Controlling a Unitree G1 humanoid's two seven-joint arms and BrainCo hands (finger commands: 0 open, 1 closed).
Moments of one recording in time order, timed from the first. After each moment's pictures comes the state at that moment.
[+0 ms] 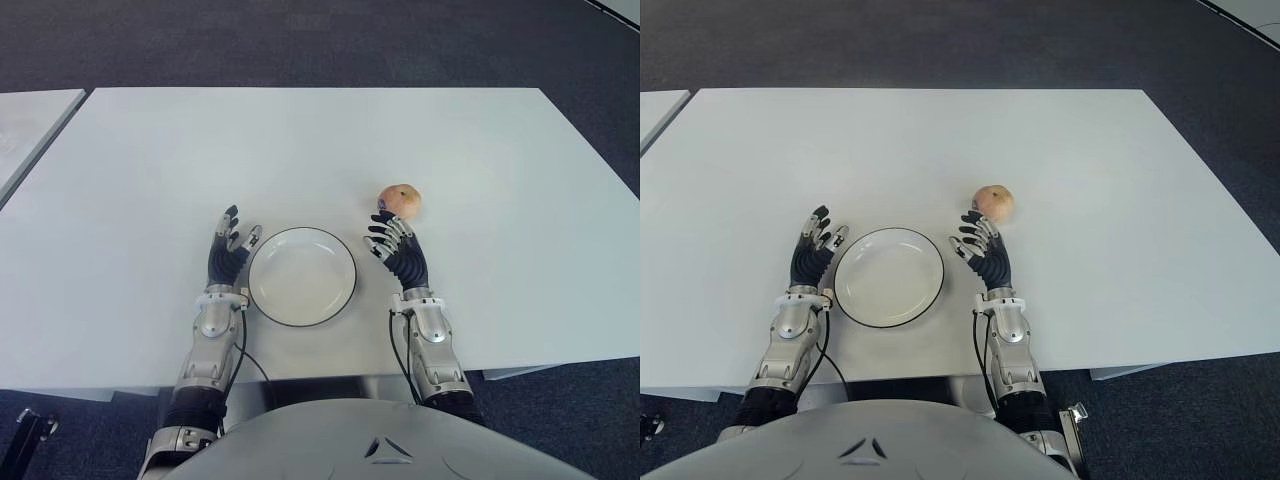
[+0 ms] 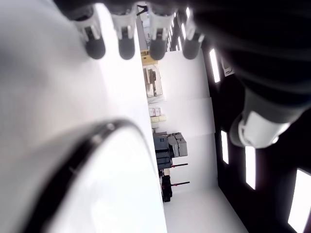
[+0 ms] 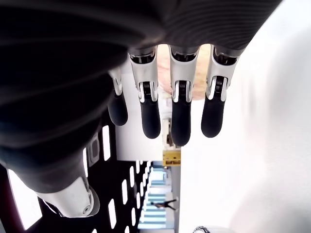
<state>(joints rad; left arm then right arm) 0.14 0.05 0.02 0.27 0.08 -0.29 0.16 0.11 0.04 0.08 0.24 -0.05 -0.35 0.00</state>
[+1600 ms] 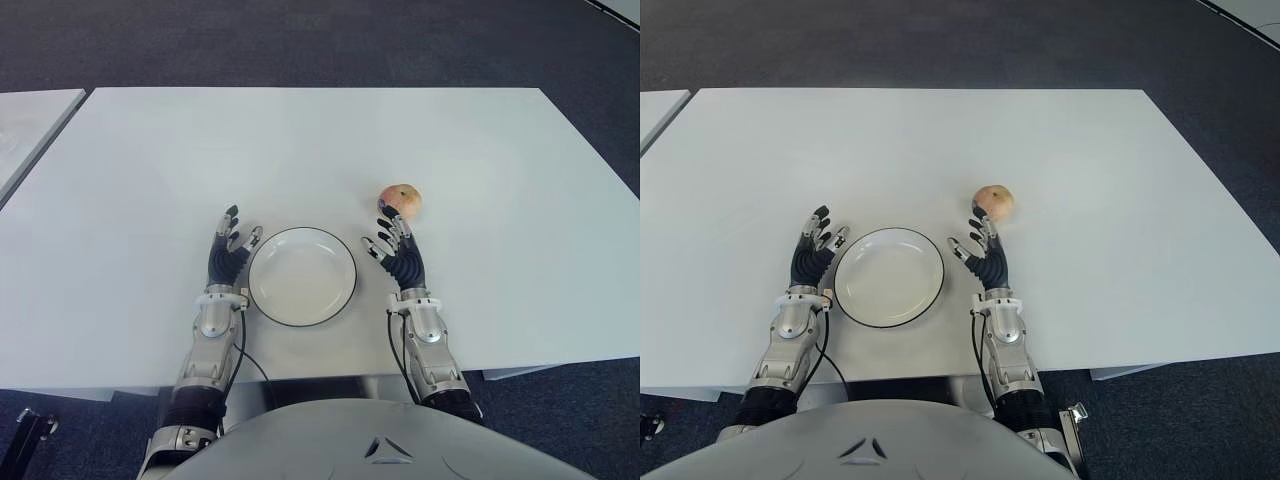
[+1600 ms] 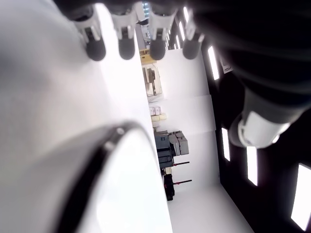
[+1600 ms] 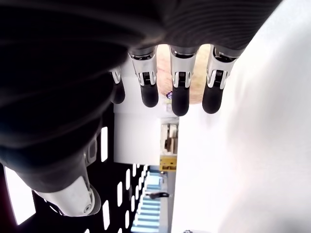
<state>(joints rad) 0.13 0.05 0.03 0.29 0.12 -0.30 0.16 0.11 0.04 0.10 0.26 -0.12 -0.37 -0.07</state>
